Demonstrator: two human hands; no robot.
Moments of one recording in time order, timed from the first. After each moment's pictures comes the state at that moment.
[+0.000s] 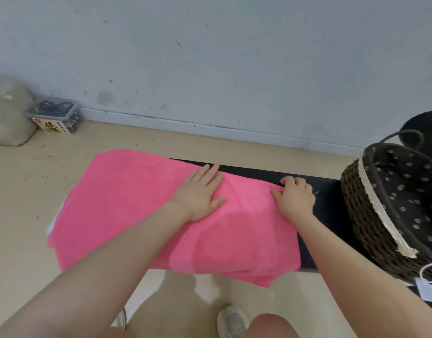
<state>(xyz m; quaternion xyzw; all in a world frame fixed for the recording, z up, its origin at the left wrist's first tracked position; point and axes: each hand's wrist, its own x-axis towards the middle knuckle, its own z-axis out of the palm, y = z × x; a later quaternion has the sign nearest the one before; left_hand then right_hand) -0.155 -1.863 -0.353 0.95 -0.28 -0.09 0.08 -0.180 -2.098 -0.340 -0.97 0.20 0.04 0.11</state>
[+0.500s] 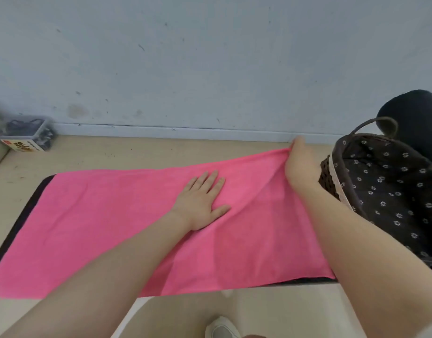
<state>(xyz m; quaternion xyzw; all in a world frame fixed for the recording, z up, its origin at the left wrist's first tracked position) -0.134 -1.957 -0.366 0.95 -0.30 -0.08 0.04 -0.116 -2.193 -0.307 -0.95 0.25 -0.10 0.16</state>
